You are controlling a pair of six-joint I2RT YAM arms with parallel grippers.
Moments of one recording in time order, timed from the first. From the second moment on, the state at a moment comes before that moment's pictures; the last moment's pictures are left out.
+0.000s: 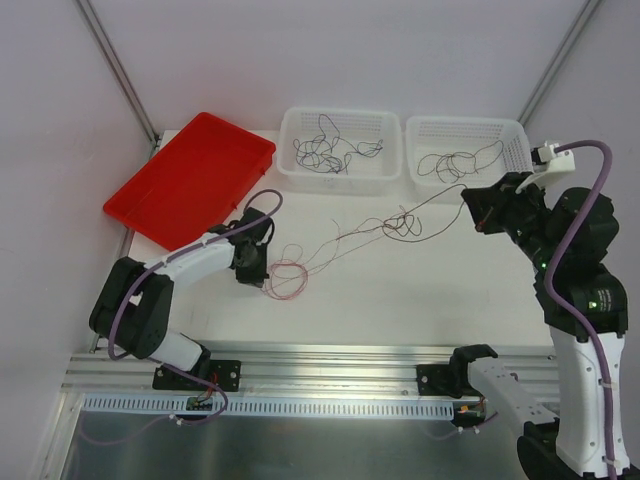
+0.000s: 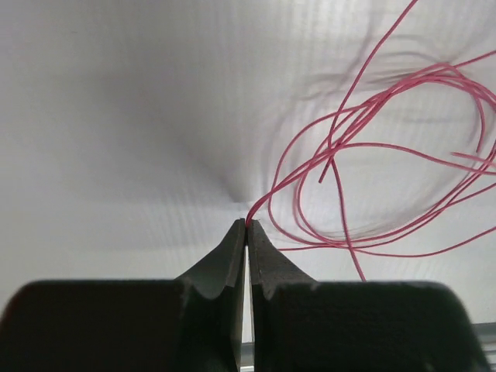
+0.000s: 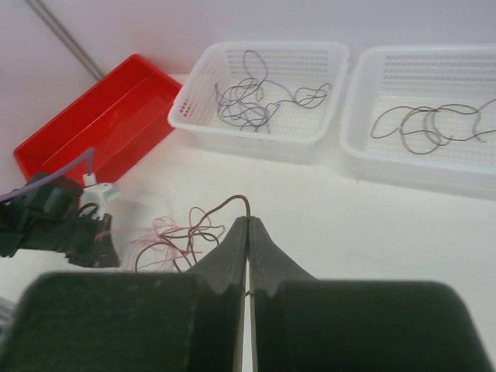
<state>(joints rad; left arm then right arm) -0.49 1.49 0.83 -0.62 -0.04 -0.49 0.17 0.82 1.41 -0.76 -0.22 0.24</state>
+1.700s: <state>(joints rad) -0.80 1.24 0.98 -0.31 0.38 -0.43 0.44 1.08 1.15 -0.72 -0.75 0.17</state>
